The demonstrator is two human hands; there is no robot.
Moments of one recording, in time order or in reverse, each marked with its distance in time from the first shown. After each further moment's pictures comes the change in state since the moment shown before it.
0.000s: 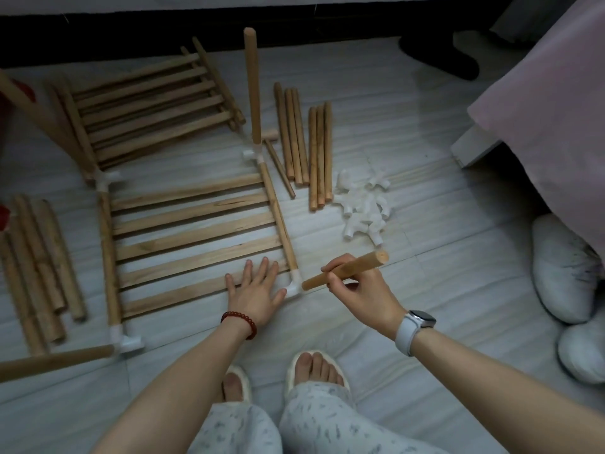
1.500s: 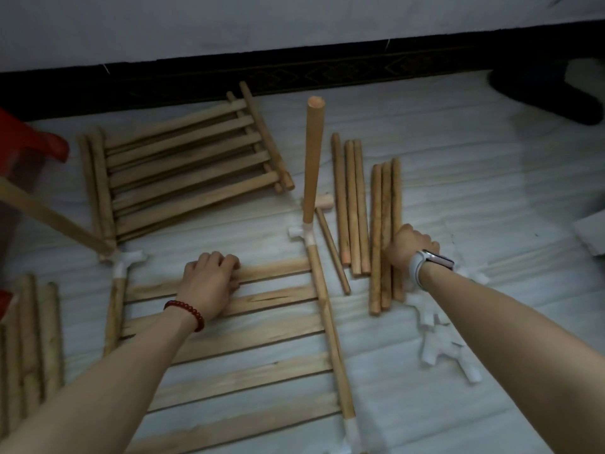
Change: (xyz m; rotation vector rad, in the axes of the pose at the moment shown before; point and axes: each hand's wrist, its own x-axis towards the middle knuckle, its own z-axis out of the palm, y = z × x) left_hand 0.145 -0.139 -0.145 0.088 0.320 -0.061; right_hand 0.323 0.031 -0.014 -0.847 0.054 0.455
